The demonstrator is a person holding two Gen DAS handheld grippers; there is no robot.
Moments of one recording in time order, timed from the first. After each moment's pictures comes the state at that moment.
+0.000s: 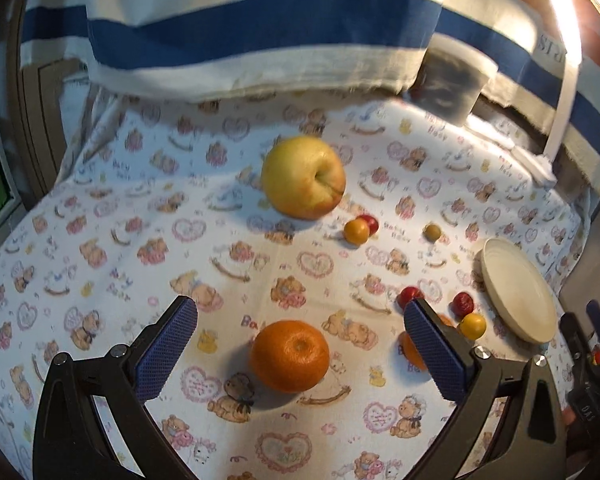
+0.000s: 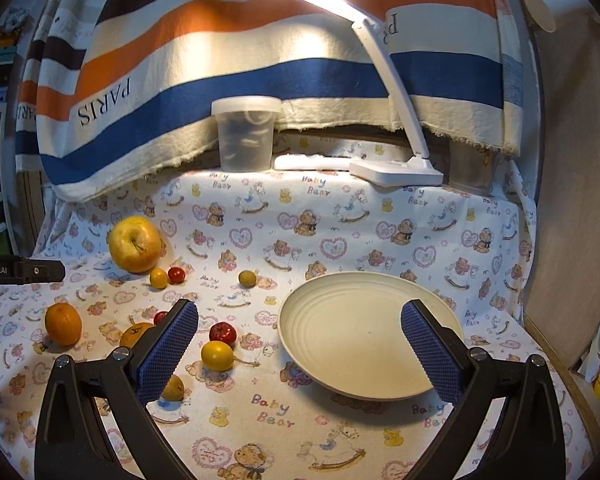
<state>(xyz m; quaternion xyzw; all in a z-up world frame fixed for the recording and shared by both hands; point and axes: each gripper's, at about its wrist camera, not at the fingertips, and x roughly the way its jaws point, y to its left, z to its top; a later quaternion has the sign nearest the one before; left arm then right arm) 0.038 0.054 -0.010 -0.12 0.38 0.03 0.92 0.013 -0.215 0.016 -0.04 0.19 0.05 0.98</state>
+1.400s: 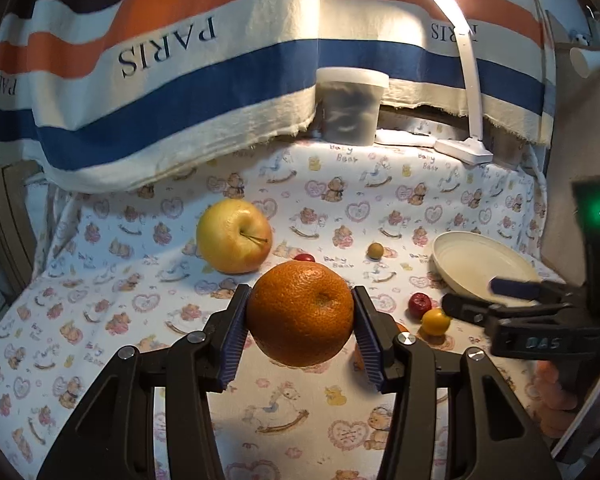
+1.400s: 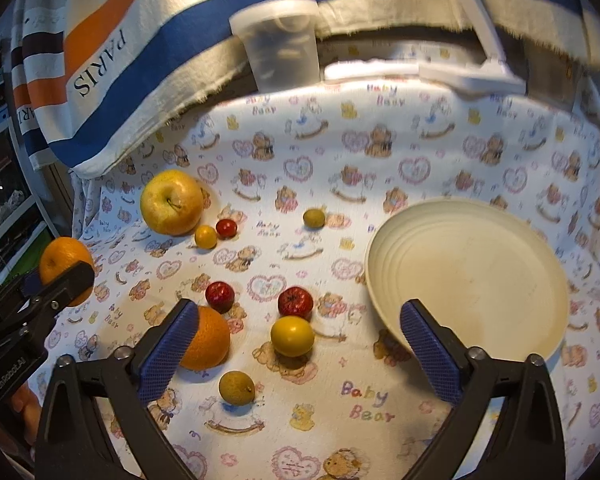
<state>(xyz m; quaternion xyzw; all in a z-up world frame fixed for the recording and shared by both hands) 0.016 0.005 0.003 -0.02 0.25 -0.05 0.97 0.079 -0.186 -0.016 0.04 0.36 0.14 0.92</state>
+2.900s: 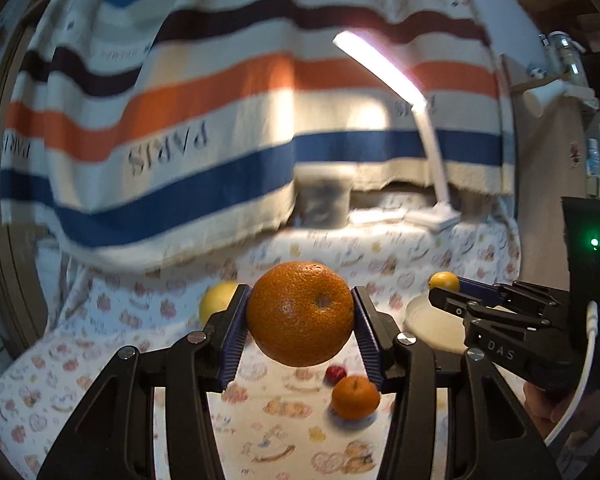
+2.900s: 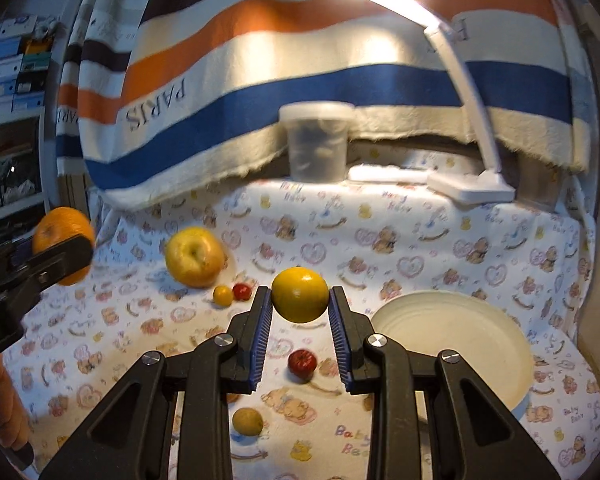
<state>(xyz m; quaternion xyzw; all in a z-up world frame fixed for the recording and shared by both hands) -0.041 -0.010 0.043 0.01 0.09 -0.07 0.99 0.024 -0.179 0.030 -0.03 0.17 0.13 0.98</state>
